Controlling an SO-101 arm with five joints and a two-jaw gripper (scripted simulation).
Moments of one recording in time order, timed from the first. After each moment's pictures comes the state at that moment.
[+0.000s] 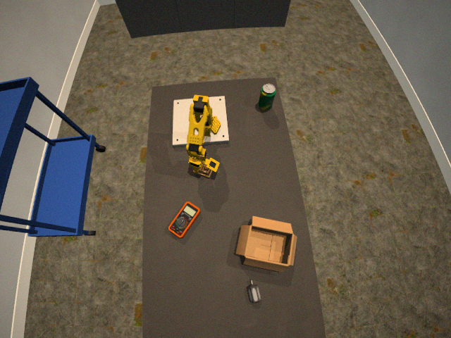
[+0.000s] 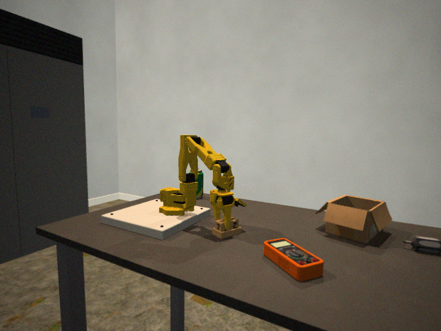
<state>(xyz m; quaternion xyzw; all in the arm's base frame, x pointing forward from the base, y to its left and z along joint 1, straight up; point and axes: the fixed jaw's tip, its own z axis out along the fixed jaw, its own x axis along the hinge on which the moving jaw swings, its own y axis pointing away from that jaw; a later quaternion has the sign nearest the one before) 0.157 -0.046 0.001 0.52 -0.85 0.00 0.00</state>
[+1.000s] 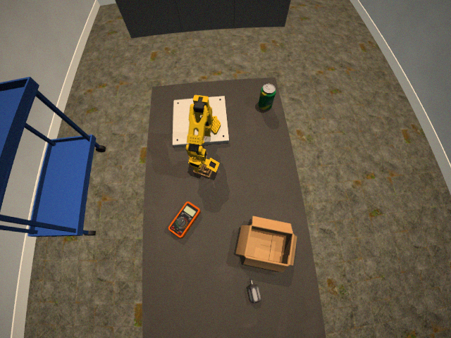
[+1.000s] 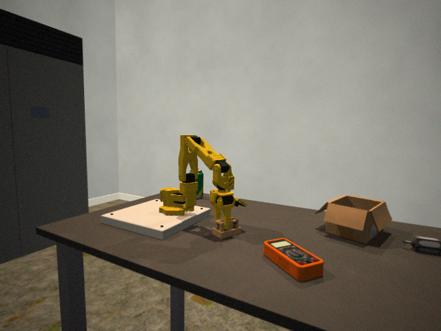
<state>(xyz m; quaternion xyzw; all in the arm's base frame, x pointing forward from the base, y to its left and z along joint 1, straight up) 0.158 -0.046 0.001 0.52 -0.85 0.00 0.00</state>
